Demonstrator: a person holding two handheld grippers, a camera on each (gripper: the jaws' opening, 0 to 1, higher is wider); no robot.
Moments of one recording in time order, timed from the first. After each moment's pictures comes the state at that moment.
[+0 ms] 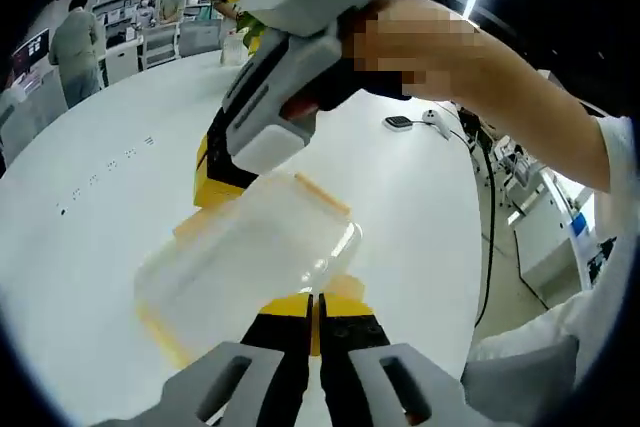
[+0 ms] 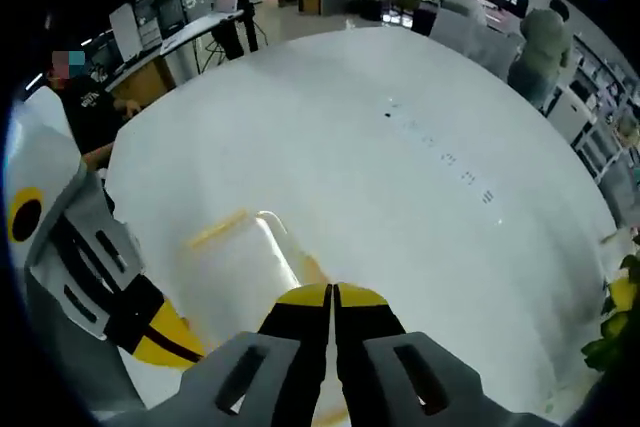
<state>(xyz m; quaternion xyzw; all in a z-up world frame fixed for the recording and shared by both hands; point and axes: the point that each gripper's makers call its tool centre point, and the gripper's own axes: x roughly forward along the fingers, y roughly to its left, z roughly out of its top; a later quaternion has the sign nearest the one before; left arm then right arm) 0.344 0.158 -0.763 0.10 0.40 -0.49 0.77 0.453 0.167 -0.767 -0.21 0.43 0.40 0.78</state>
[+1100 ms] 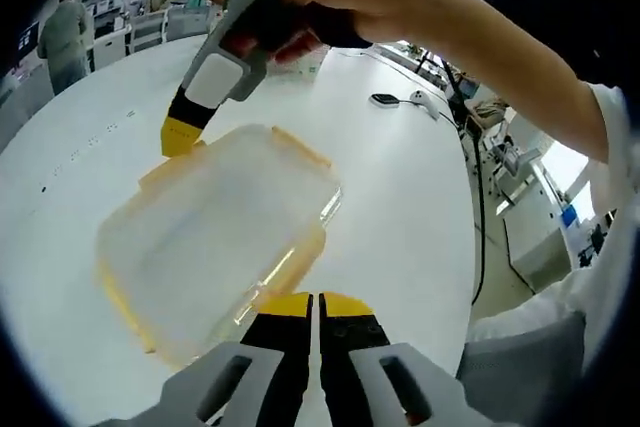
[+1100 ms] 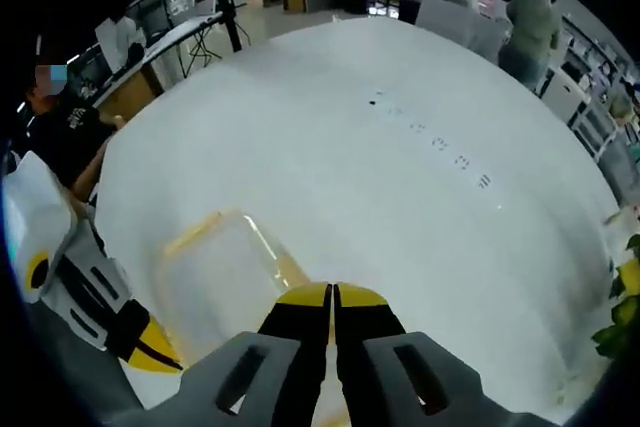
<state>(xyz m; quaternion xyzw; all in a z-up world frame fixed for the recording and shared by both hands) 0.321 0.163 -0.788 0.11 0.41 -0.50 0.75 0.462 0.161 -0.778 -0.19 0.44 0.38 0.79</state>
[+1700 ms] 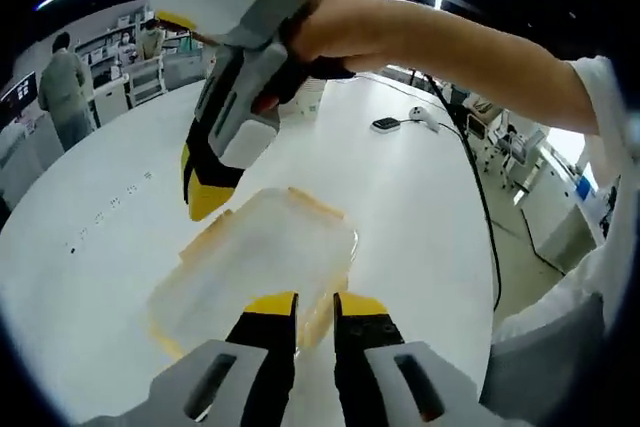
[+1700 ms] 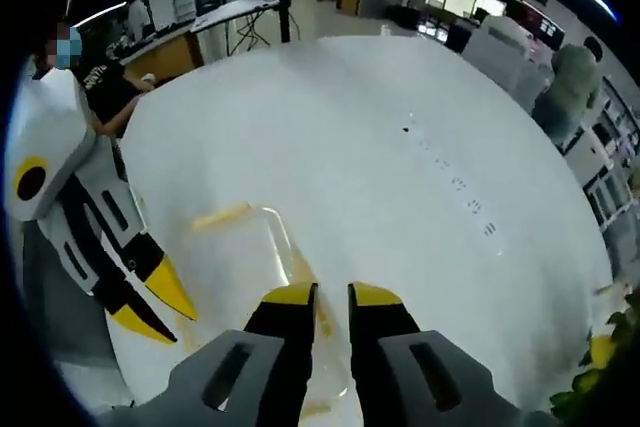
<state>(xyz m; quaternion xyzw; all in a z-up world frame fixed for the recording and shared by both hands) 0.355 0.157 -0.755 0.16 0.31 -0.51 0.78 0.461 0.169 -0.755 -0.26 0.40 0.47 0.75</state>
